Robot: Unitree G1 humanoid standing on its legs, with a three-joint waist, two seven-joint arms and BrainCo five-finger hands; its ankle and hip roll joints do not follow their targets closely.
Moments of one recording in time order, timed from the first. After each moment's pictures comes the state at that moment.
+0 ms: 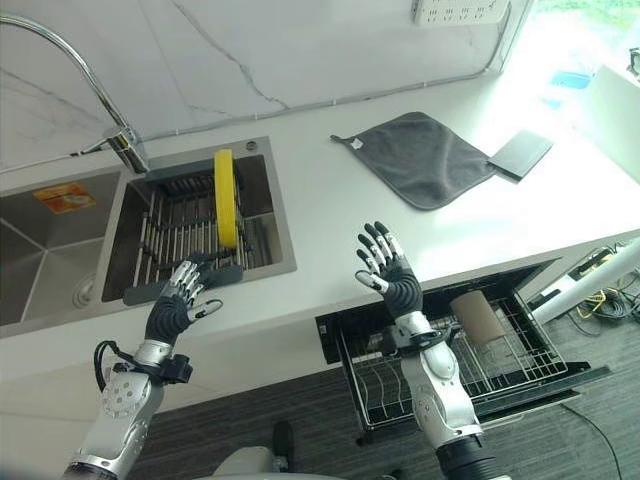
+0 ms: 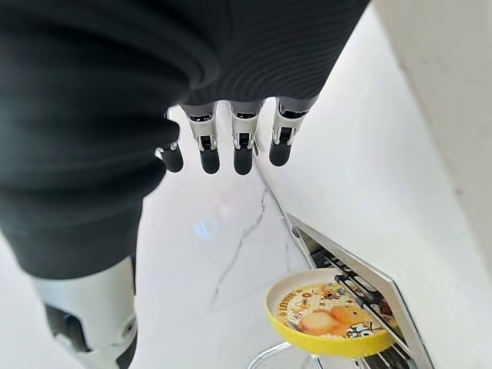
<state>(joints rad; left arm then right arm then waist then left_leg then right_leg) 0.11 0.42 -0.15 0.08 -0.29 -0.42 -0.03 -0.05 -0.31 0.21 0.01 0.63 -0.28 0.16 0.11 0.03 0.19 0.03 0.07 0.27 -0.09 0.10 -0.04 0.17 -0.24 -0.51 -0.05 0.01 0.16</state>
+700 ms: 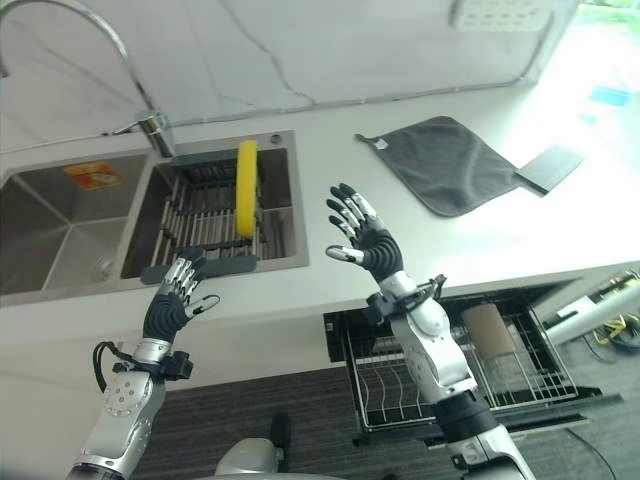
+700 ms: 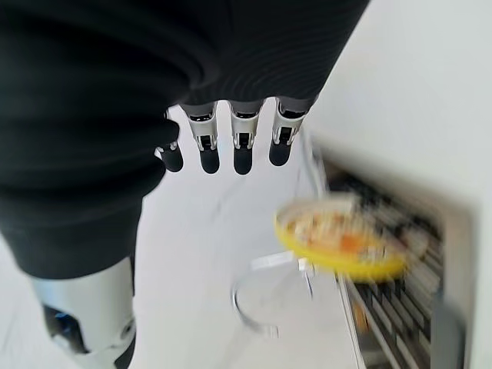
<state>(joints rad) 0.12 0.38 -0.11 0.07 -0.29 -0.42 -0.01 -0.32 -0.34 0.28 -0.01 0.57 -0.16 0.20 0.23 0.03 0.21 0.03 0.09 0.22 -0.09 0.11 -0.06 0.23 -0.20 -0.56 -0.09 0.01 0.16</state>
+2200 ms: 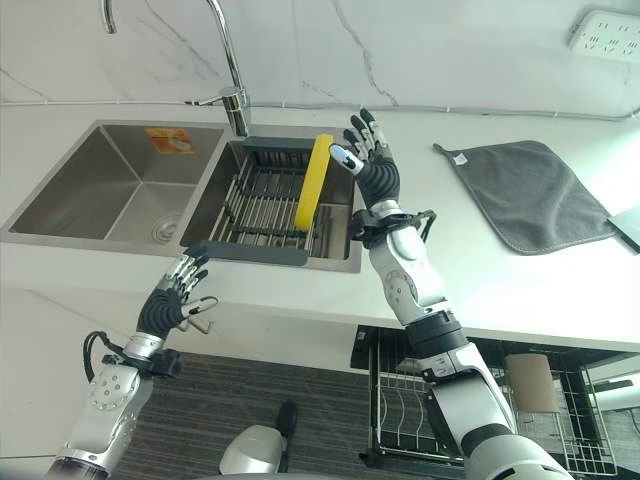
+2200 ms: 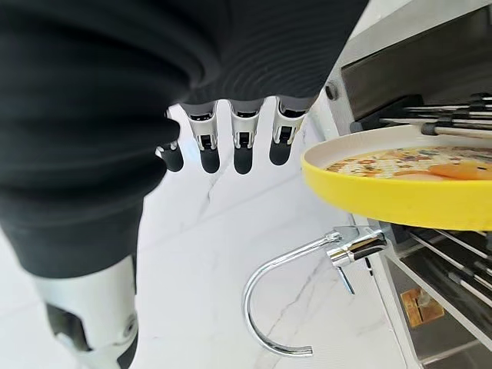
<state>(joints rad) 0.11 0.47 -0.11 0.05 -0.33 -0.39 -0.10 -0.68 -0.28 0.22 0.25 0.74 -0.07 -0.13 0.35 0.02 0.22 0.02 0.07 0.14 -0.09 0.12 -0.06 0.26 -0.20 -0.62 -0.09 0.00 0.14</state>
